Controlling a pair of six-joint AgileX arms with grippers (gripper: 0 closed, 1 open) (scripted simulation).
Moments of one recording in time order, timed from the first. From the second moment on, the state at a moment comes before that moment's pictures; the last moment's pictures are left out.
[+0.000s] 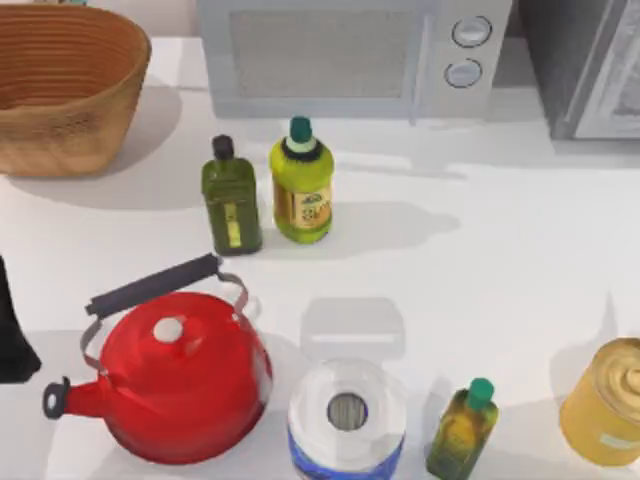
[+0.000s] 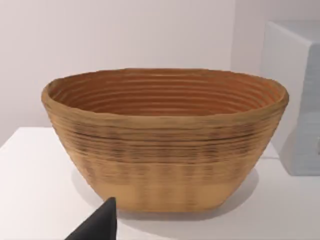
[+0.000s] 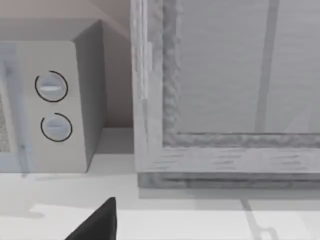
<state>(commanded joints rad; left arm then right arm) 0.00 0.00 0.00 0.00 0.00 0.00 0.00 0.00 0.00 0.00 0.00 0.00</state>
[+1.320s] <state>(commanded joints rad) 0.00 0.00 0.00 0.00 0.00 0.00 0.19 1.16 1.49 -0.37 0.14 0.01</state>
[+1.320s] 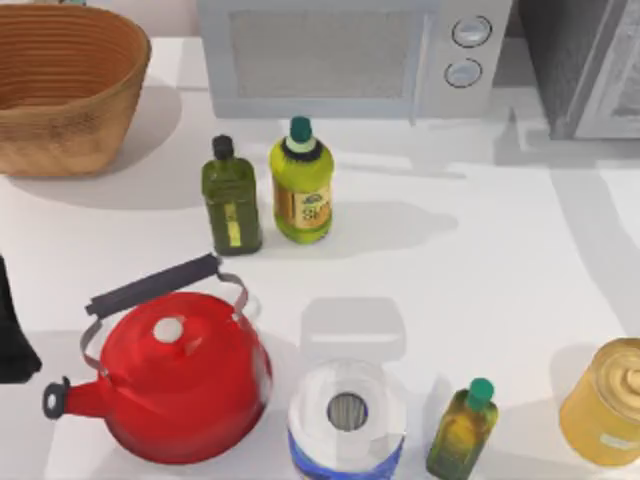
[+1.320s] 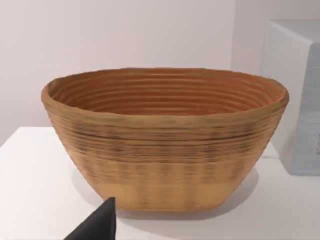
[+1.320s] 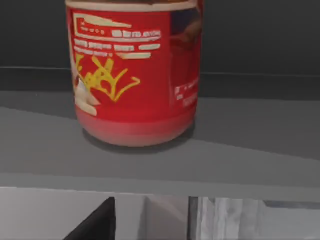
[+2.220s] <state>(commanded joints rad) 0.00 0.00 0.00 0.00 0.00 0.00 0.22 1.36 1.77 -0.41 0.24 0.02</state>
